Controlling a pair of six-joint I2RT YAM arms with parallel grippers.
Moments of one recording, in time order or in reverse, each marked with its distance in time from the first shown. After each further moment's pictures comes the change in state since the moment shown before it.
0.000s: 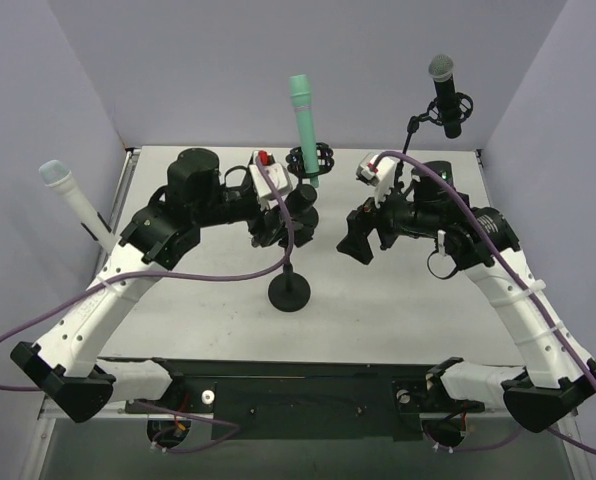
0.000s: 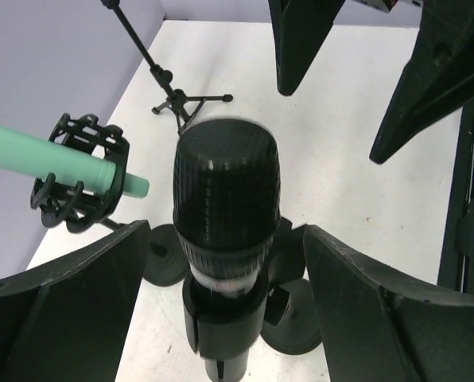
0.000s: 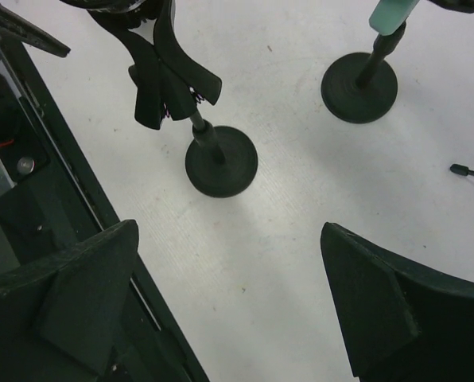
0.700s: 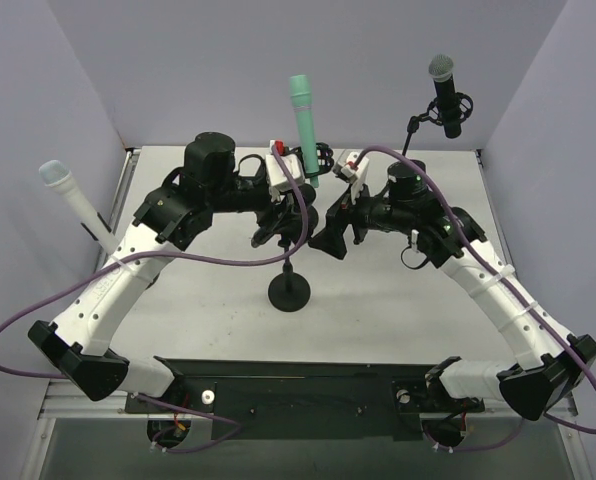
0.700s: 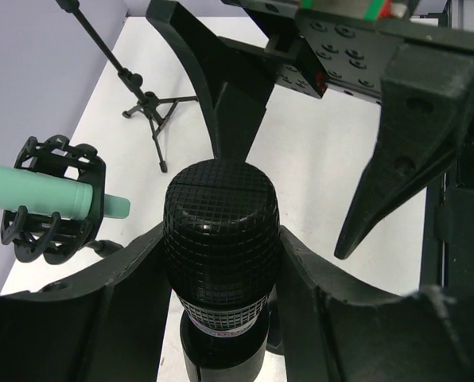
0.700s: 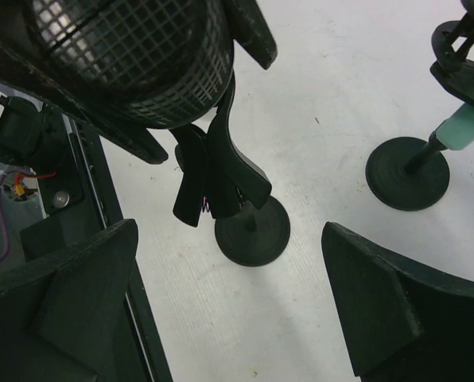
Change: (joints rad) left arm 0.002 0.151 0.182 -0.116 0.105 0.059; right arm 0.060 0.024 -0.165 0.368 -0.121 0.094
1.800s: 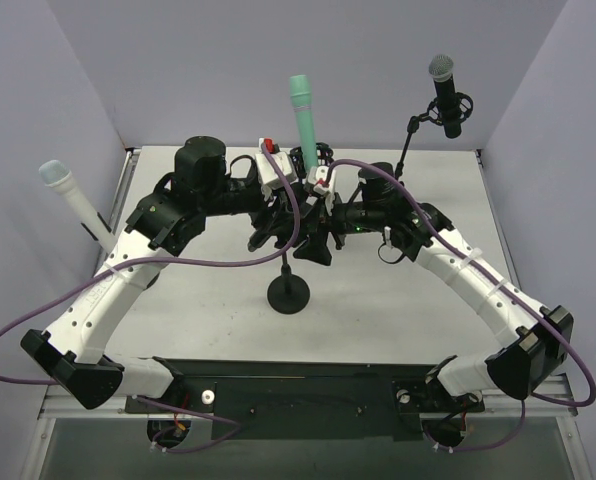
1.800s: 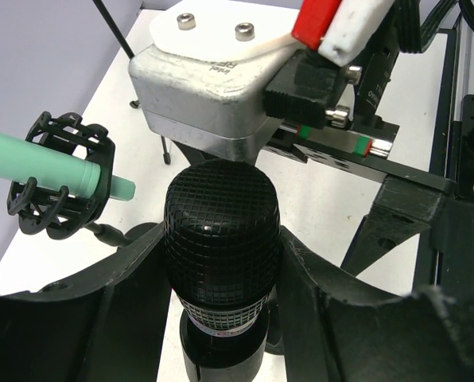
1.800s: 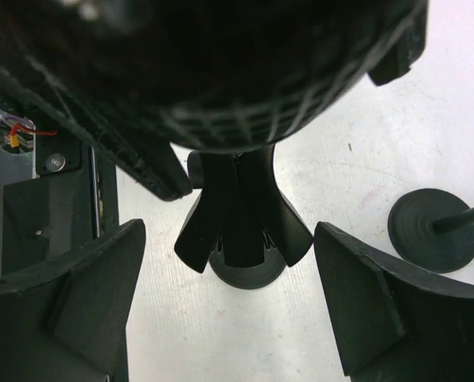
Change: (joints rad) left arm 0.020 -0.049 -0.053 0.035 -0.031 -0.080; right arm 0.065 0.115 -0.035 0.094 -0.124 -0.178
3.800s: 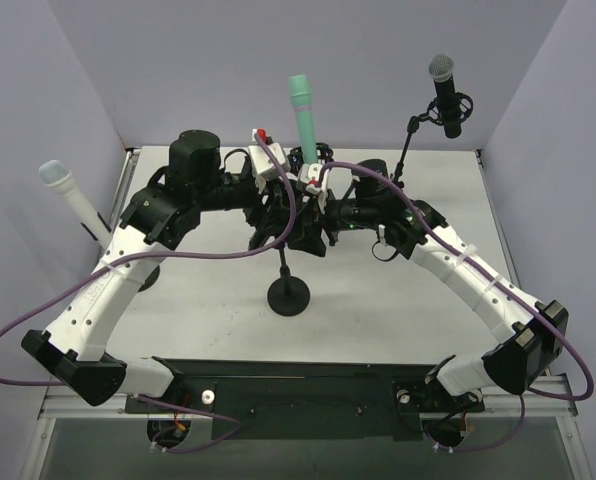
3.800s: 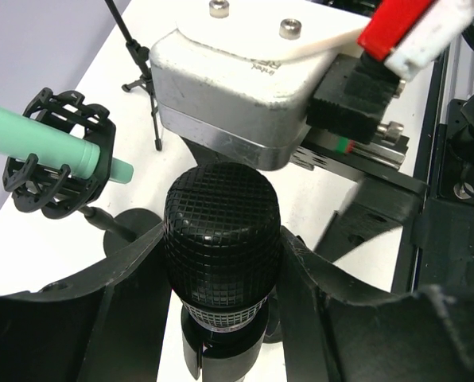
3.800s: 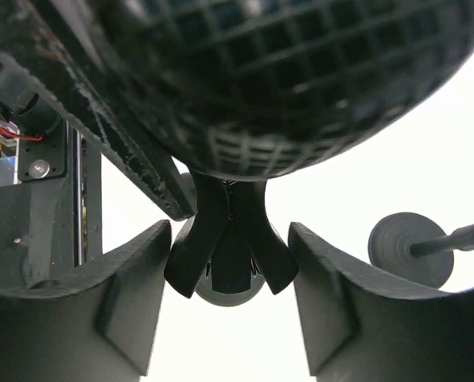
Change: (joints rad) left arm 0.040 0.017 0.056 -0.071 0.029 -0.040; right arm 0.026 0.039 0.050 0.022 0.023 -0.039
